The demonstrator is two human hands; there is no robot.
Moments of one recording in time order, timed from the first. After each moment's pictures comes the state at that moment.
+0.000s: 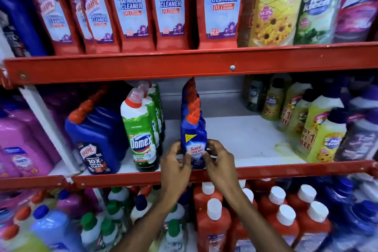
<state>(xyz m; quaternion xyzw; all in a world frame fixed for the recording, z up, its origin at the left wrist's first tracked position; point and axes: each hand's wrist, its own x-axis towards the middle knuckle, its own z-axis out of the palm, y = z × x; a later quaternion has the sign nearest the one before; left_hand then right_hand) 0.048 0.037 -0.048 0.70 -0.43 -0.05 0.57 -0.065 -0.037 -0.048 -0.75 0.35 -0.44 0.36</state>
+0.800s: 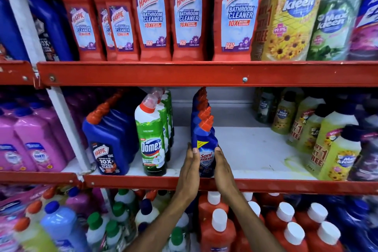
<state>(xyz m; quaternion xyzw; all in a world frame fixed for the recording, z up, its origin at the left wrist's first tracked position) 0.043 0.016 -0.064 0.57 -0.36 -0.30 0.67 -0.040 -0.048 -0.058 -0.62 0.30 -0.39 0.61</state>
